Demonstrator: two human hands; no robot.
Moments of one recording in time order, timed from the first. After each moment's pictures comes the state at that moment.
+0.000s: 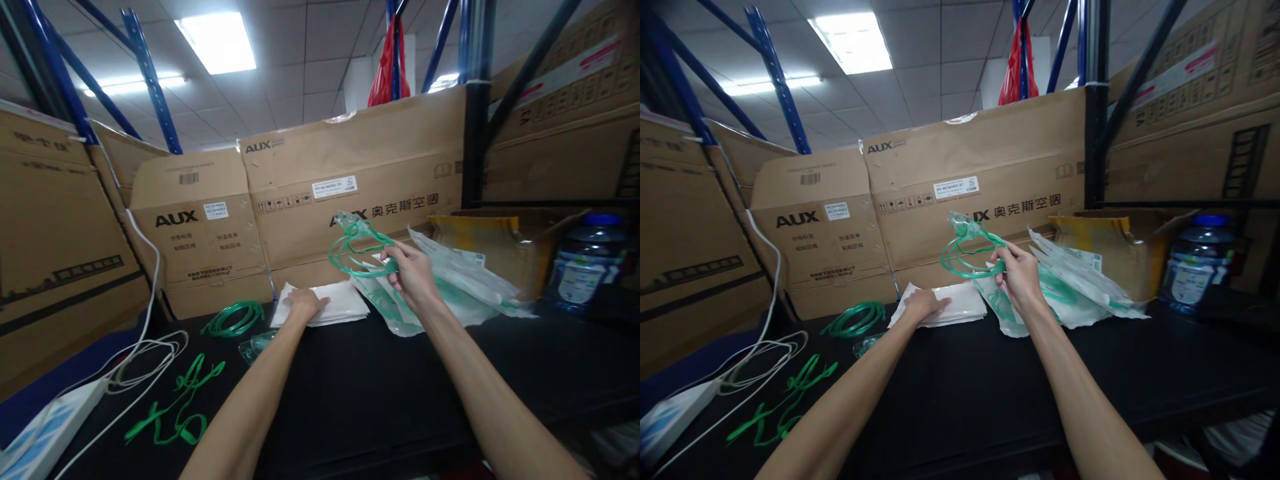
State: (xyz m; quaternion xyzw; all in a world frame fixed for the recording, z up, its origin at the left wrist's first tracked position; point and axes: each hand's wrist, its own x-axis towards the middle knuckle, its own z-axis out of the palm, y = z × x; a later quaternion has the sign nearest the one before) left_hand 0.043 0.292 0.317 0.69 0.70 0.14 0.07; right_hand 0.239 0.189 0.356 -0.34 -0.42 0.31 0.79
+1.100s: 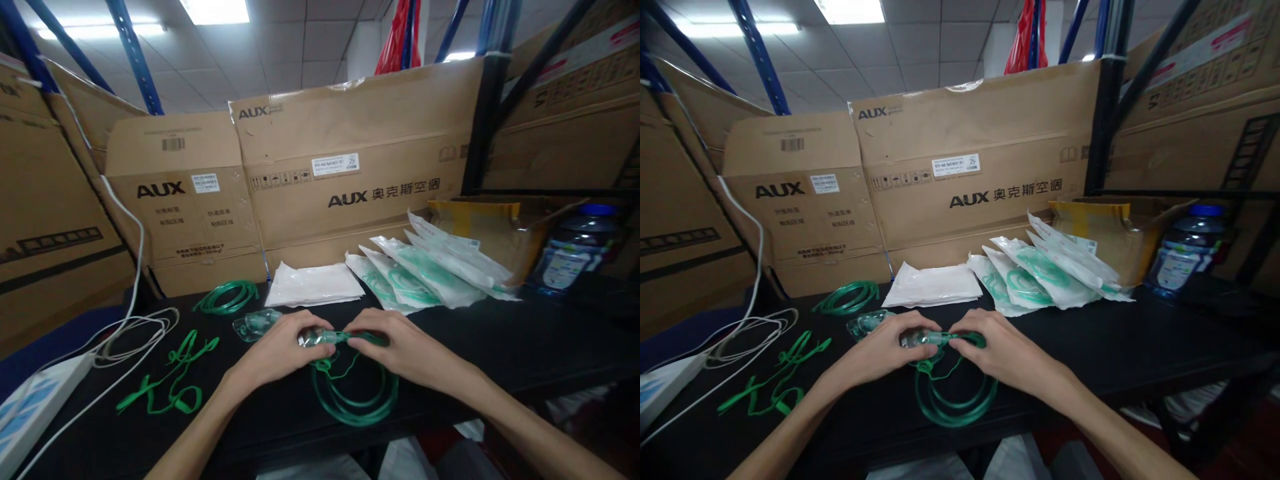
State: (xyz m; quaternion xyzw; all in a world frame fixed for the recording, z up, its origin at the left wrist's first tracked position) left_hand -0.036 0.146 0.314 0.88 0.36 0.21 0.24; right_hand 0.210 0.096 0.290 -0.44 -0.82 0.15 0.34
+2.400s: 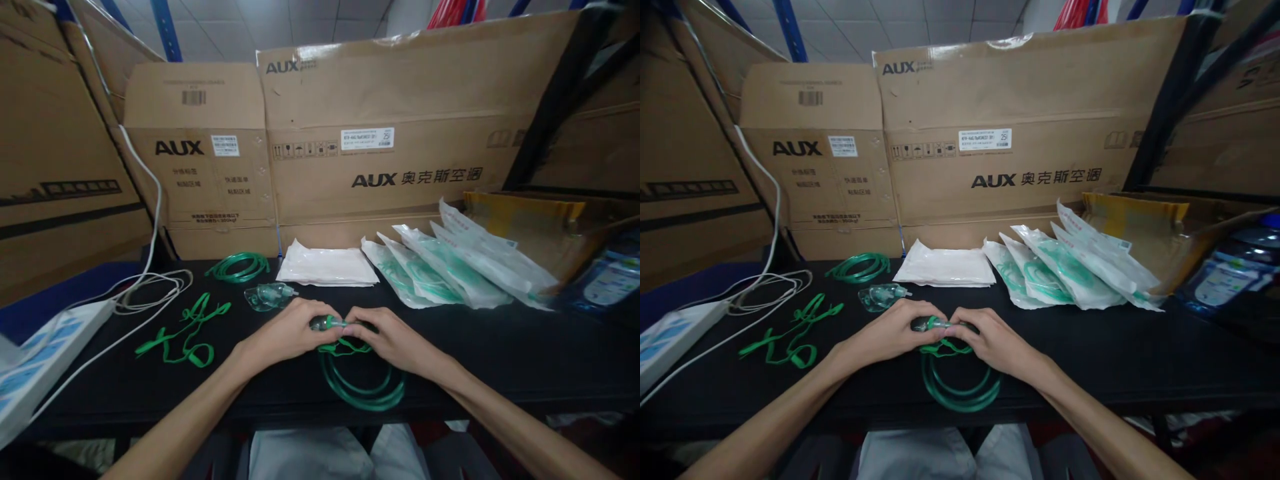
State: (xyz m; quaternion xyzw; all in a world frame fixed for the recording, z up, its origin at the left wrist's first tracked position) left_hand -0.042 0.145 0.293 0.90 0.30 0.22 0.21; right_hand 0.186 0.122 0.266 -0.36 -0.84 0.26 0.31
